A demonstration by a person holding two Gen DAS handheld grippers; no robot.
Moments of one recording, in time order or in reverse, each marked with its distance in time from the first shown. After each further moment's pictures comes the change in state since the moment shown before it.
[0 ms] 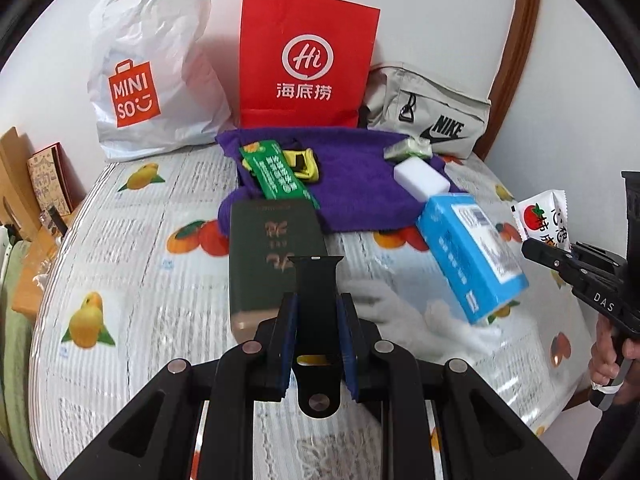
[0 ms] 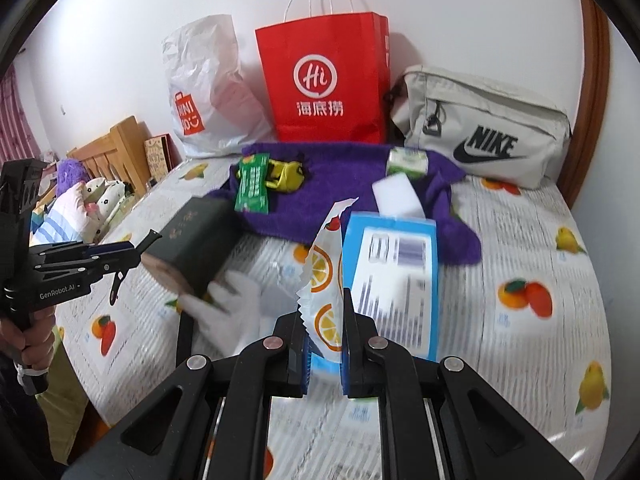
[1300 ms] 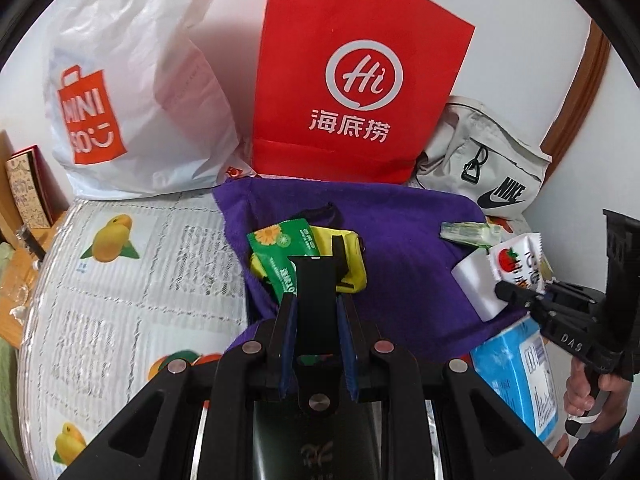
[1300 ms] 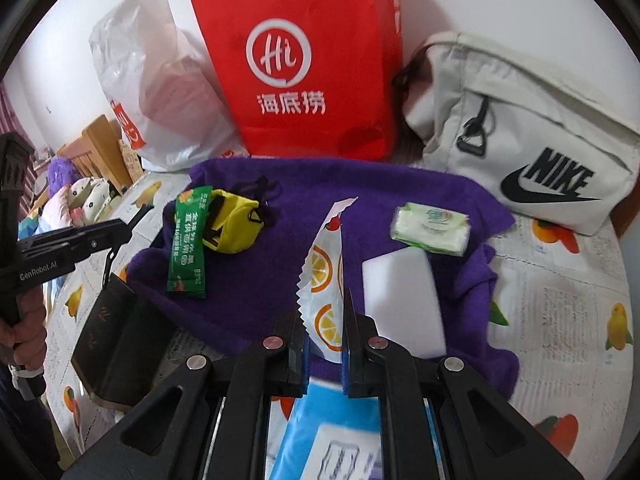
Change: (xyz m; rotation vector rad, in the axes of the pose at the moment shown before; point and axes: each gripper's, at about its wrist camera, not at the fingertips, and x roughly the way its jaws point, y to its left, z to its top) left arm 0.111 0.041 0.123 -0.113 0.028 0.003; right arm 0.147 -0.042 0.109 0.008 0.139 0.045
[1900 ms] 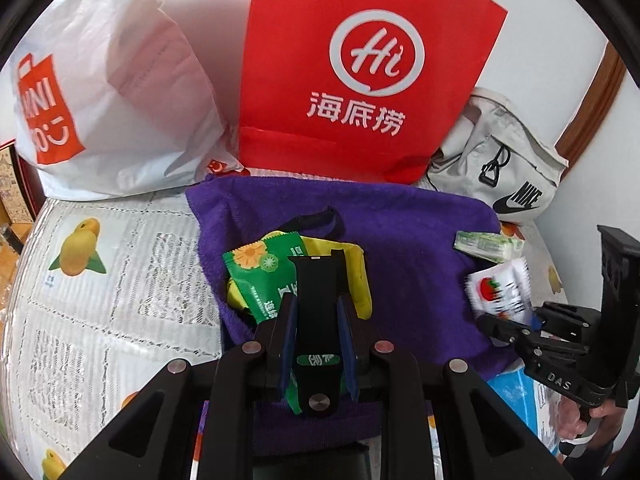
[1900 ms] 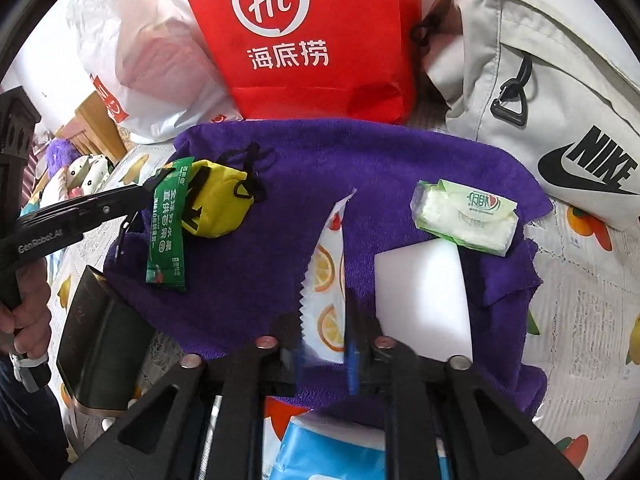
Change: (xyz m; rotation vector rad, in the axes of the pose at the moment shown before) left arm 0.046 -0.003 0.020 -0.024 0.054 -0.014; right arm 0.042 -0.004 0.010 -0.005 0.128 0.024
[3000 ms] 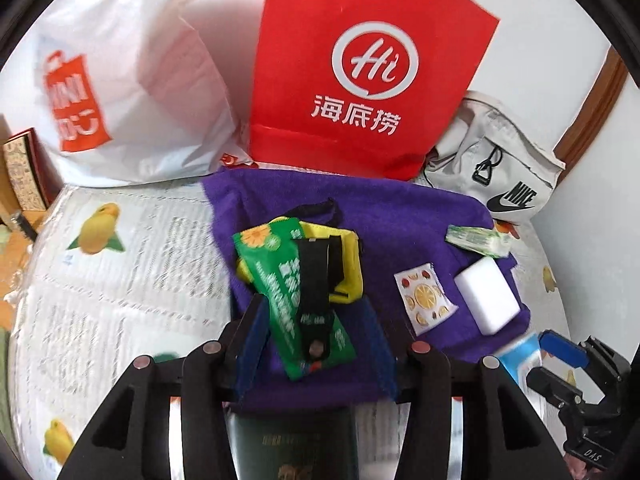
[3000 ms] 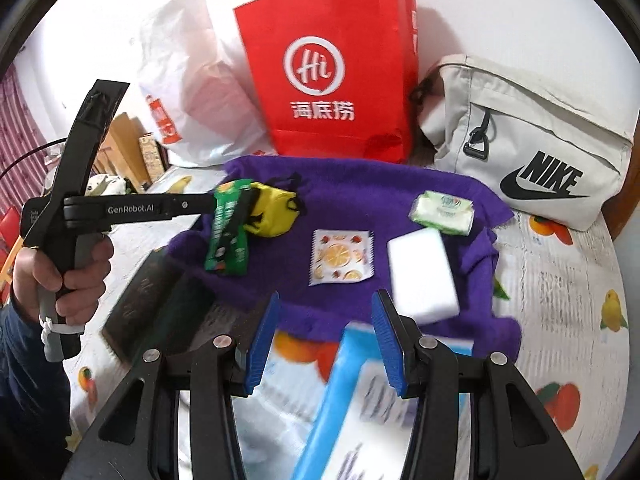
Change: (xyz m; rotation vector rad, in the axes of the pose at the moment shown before) left arm -0.040 -0.001 -0.011 -0.036 -0.003 0.025; right arm -0.082 0.035 -0.052 -0.023 -0.178 -0.002
